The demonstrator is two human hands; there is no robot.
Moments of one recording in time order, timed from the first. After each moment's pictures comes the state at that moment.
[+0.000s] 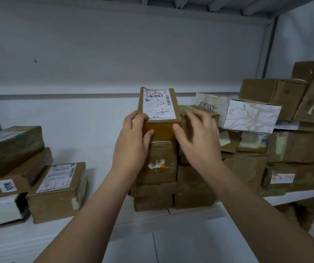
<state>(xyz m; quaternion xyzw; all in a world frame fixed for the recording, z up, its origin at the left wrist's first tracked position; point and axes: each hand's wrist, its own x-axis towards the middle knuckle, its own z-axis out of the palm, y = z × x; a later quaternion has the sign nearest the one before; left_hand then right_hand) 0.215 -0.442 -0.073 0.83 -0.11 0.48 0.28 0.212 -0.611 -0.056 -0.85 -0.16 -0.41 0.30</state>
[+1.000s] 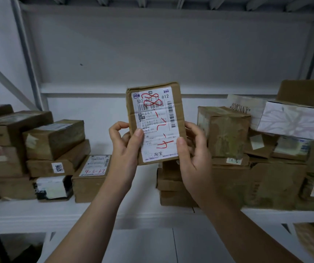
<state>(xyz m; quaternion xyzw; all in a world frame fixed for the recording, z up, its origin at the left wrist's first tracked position) 0.126 -0.401 -0.077 0.59 -0.14 0.33 0.72 0.172 -0.540 -0.095 -0.62 -0.36 -0.32 0.62</state>
